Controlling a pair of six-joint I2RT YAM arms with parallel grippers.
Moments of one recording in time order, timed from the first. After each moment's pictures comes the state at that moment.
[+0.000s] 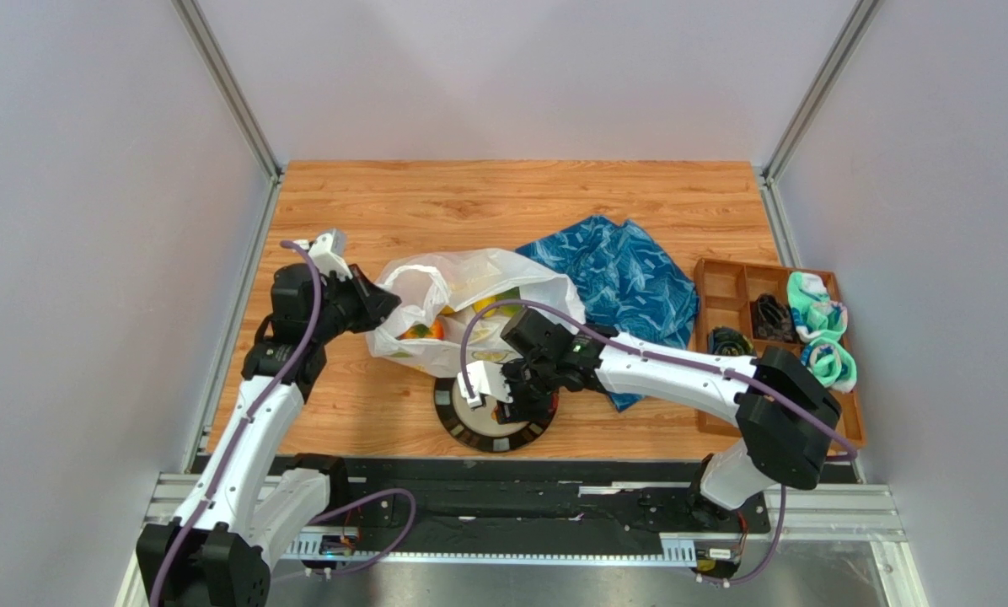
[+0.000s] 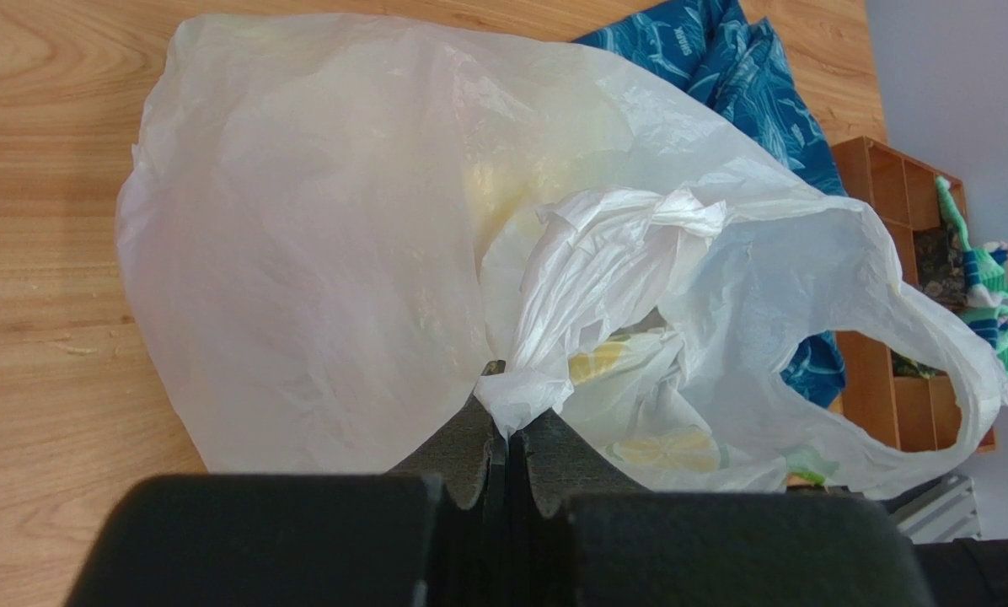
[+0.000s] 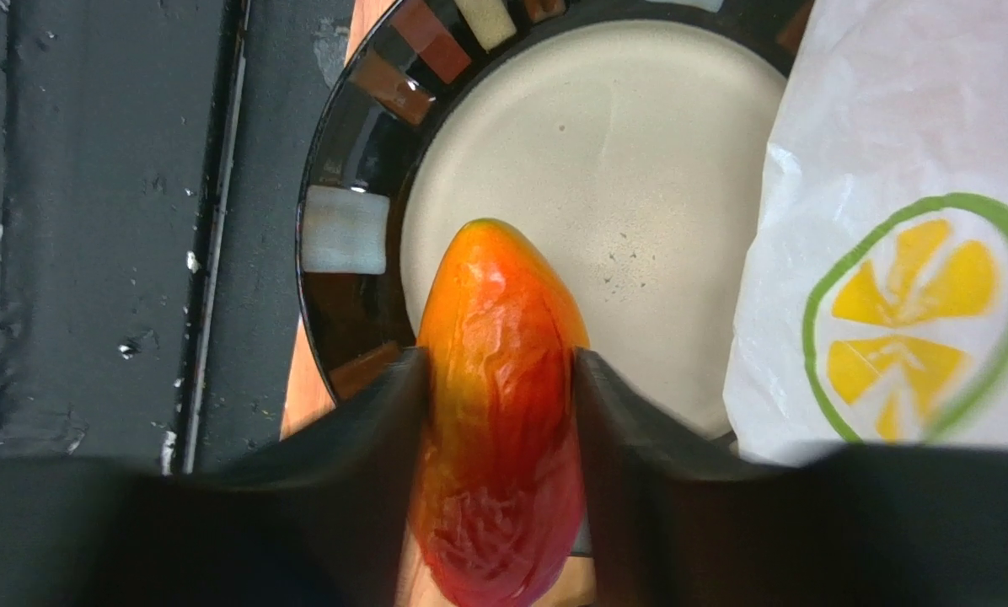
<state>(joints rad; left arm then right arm) -0.09 0.88 0.68 -0.25 0.35 -0.47 1.01 1.54 1.02 -0.53 -0.38 -0.74</state>
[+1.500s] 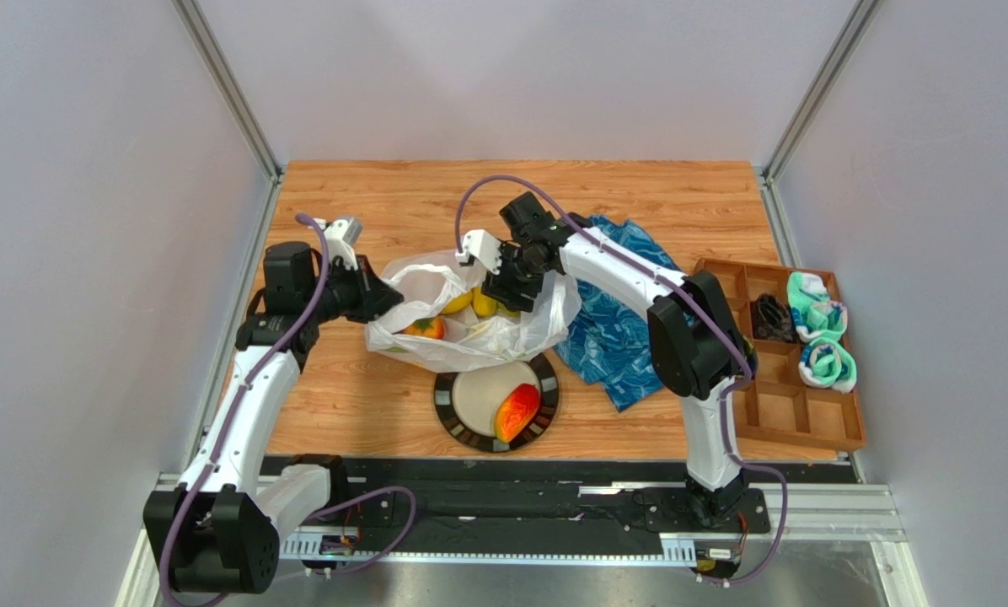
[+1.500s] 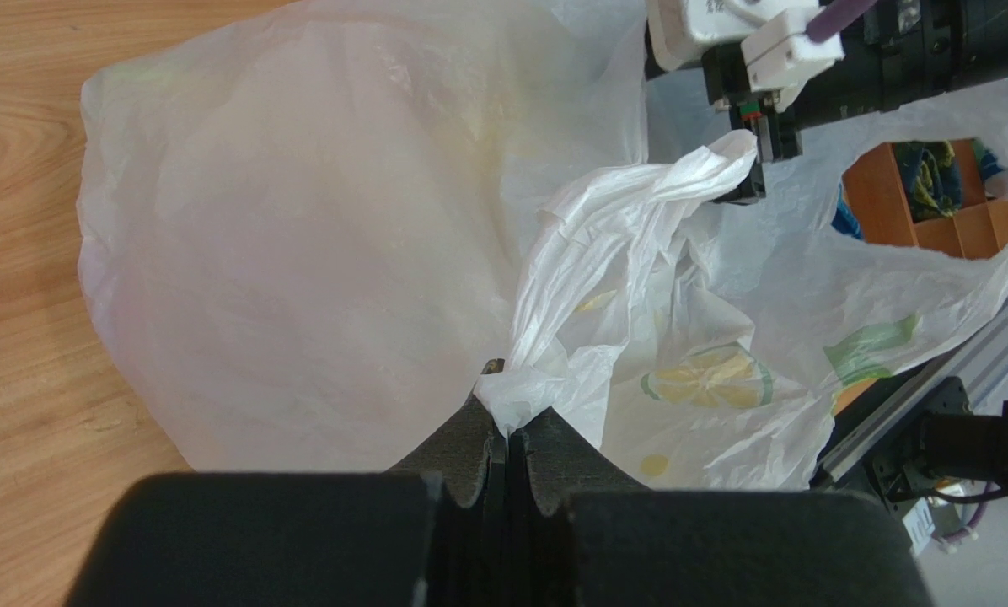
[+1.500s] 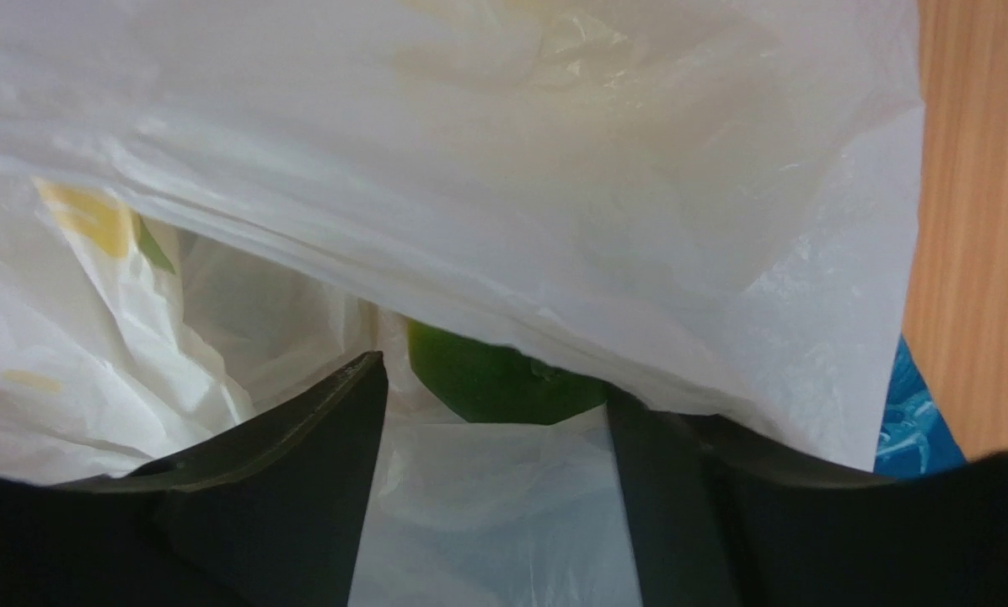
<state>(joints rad) -0.01 1.02 0.82 -0.36 0.62 -0.18 0.65 2.07 1.73 -0.73 -0.27 -0.72</state>
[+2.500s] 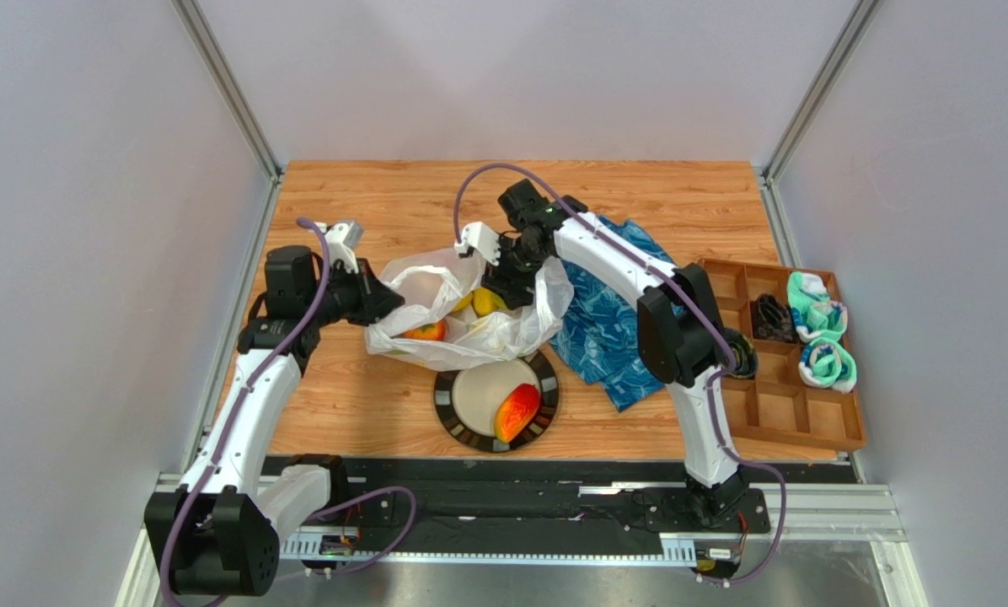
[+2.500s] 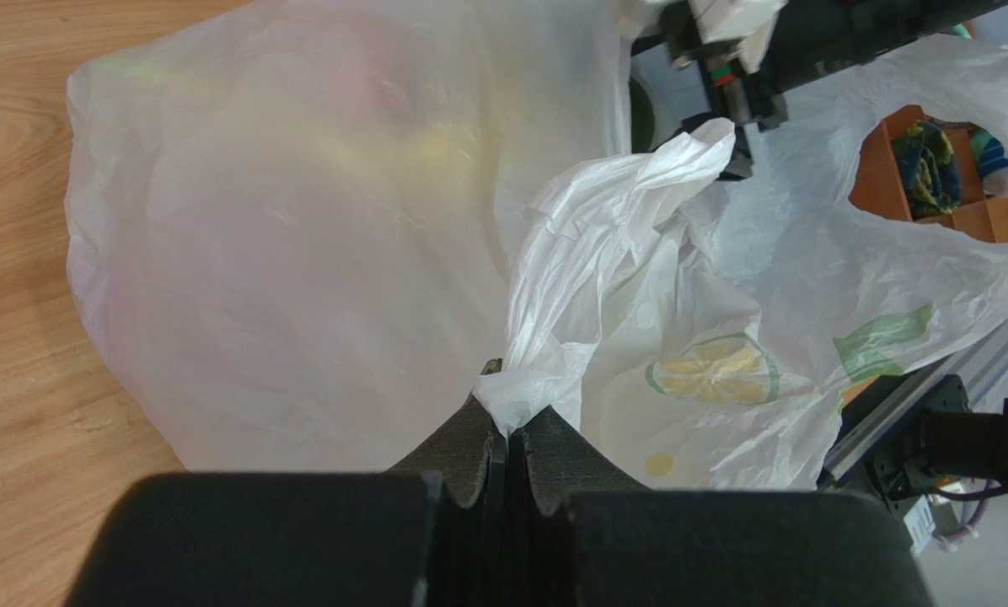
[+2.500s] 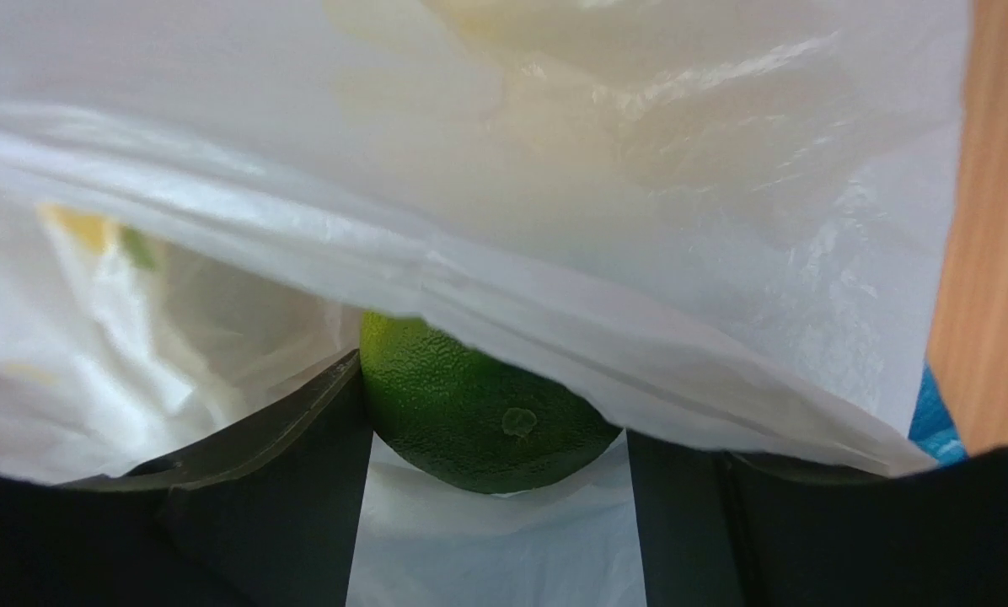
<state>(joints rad) -0.01 1.01 0.78 -0.34 0.63 -0.19 0.63 2.20 1.93 -0.91 -0.30 -0.77</state>
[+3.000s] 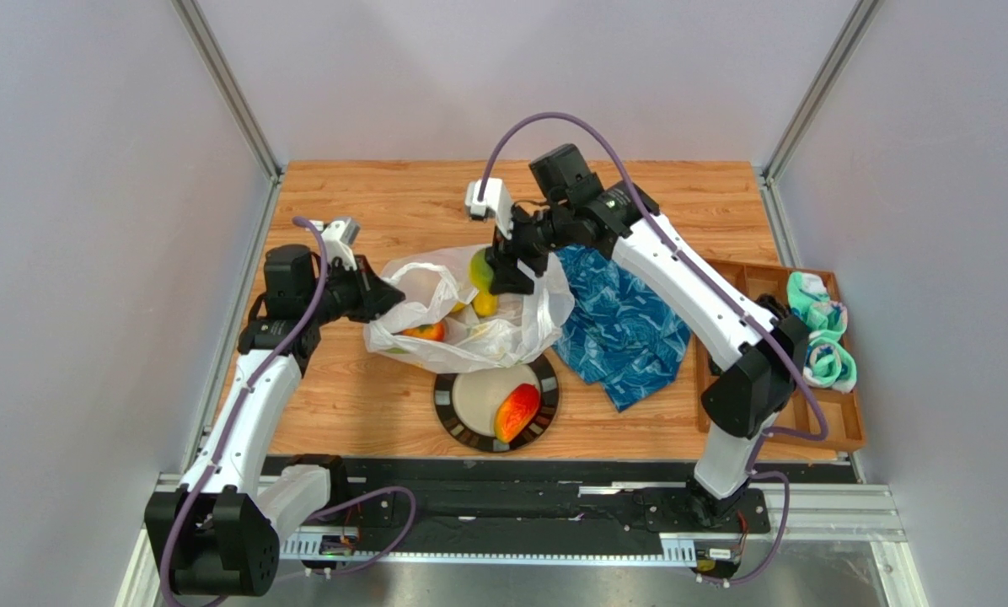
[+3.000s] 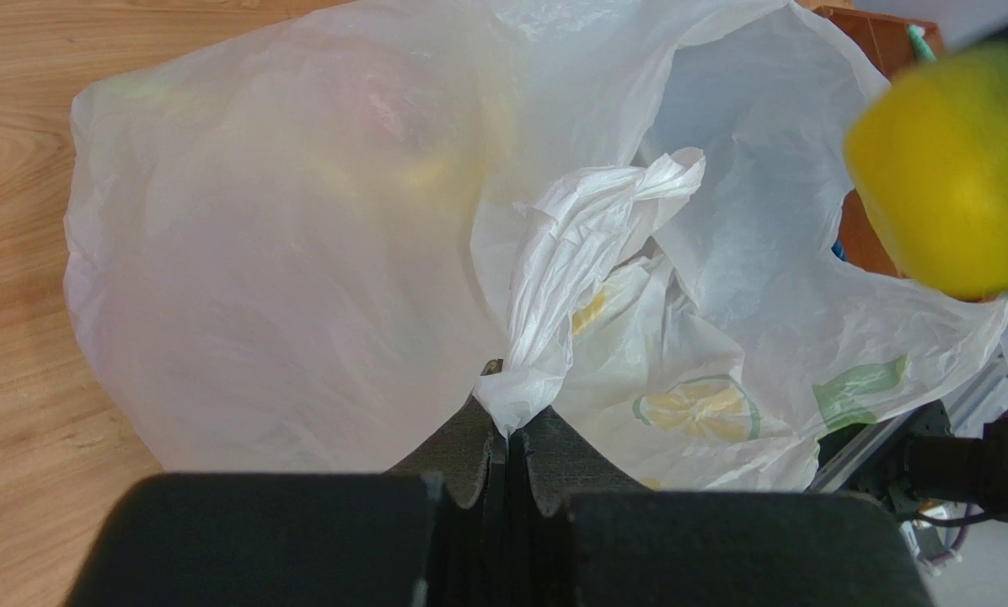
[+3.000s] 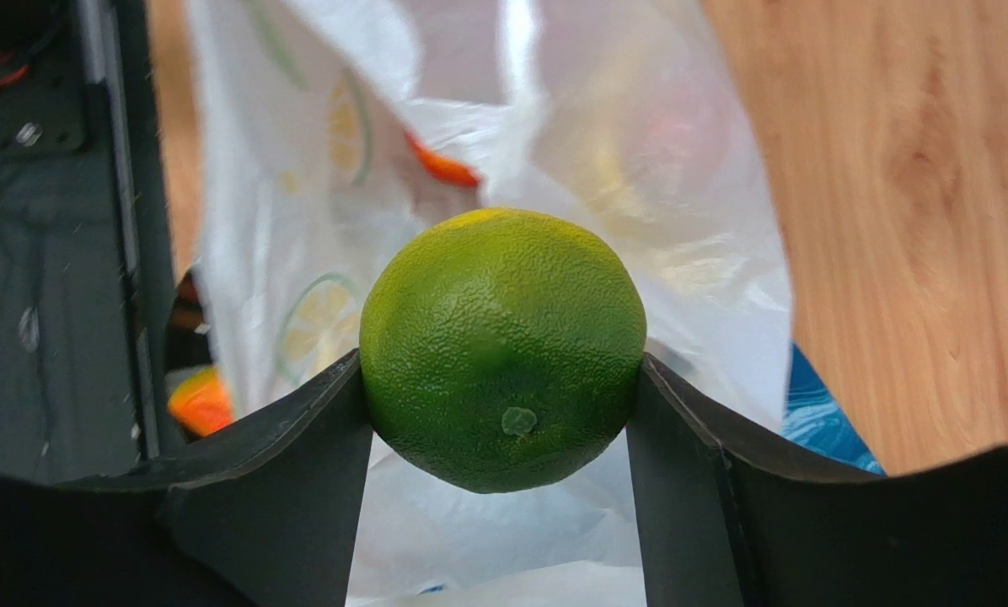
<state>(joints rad) -0.01 1.01 0.78 -0.29 0.63 -0.24 0.66 1.81 1.90 -0.87 -0.57 -0.55</state>
